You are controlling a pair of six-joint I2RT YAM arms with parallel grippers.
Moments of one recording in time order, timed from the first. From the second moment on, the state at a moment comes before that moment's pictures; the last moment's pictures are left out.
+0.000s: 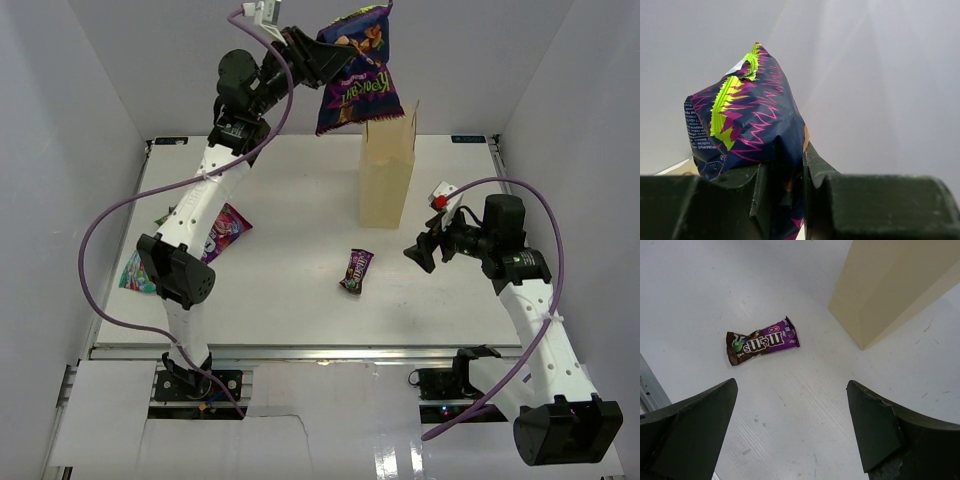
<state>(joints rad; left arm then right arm) -0.44 1.92 2.19 0.21 0.48 -0.77 0.09 0.92 0.89 -0.54 -0.73 -0.49</state>
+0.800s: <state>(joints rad) -0.60 2.20 2.37 0.05 0.10 -0.60 0.07 0.90 0.87 -0.55 -0.73 -0.46</state>
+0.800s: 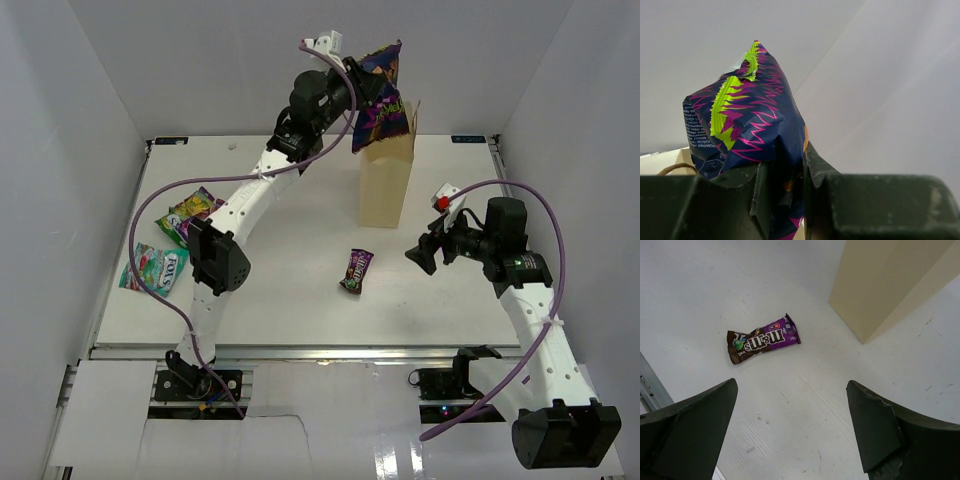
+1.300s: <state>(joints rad) -0.71 2.29 2.40 0.09 -0.08 -0.45 0.07 0.90 0.83 -0.55 -0.76 -0.43</state>
